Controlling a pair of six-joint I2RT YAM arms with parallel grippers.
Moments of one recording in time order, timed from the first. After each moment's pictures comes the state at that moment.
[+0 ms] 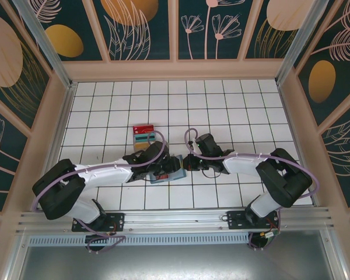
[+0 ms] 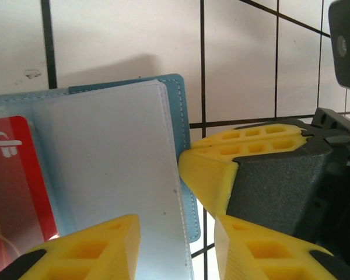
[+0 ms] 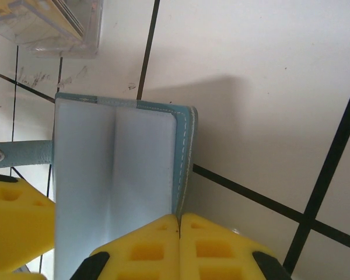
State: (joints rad) left arm -0.91 1.46 0.69 -0.04 0.11 -1.07; right arm 0.72 1.54 0.61 0.05 -0.39 0.63
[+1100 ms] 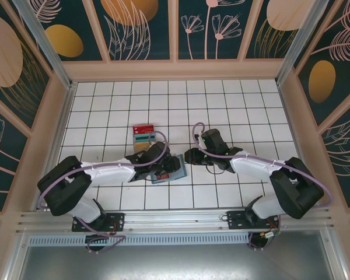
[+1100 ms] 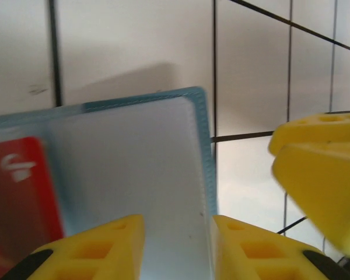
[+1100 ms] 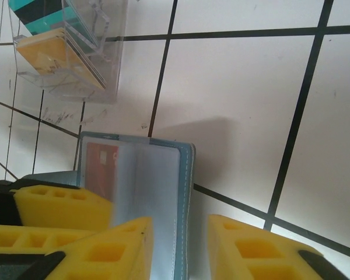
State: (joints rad) left arm -0.91 1.54 0.70 0.03 0.10 -1.07; right arm 0.67 1.40 0.62 -0.04 -0.34 0.64
